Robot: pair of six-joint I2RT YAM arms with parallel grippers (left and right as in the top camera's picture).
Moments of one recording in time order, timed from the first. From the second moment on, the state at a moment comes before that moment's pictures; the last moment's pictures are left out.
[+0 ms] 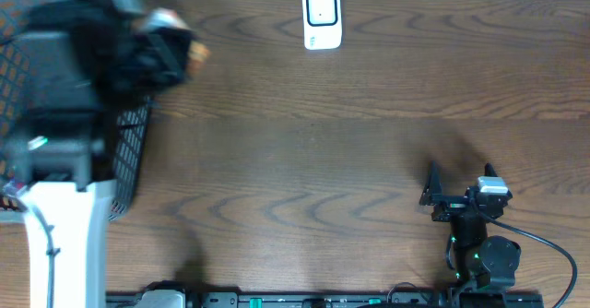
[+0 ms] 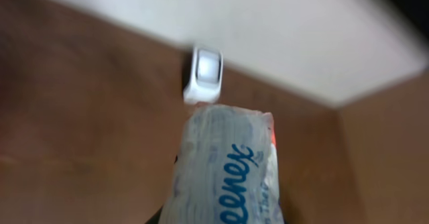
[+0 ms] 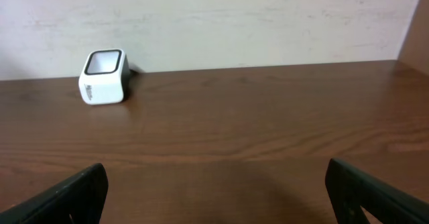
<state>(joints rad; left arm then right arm) -0.07 1.31 1.64 -0.91 0.38 -0.48 -0.03 0.01 0.01 -0.07 -0.01 0.06</state>
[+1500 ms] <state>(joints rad) -0.29 1.64 1.68 -0.86 0.28 -0.48 -0.03 0.01 0.01 -0.07 -0.01 0.06</state>
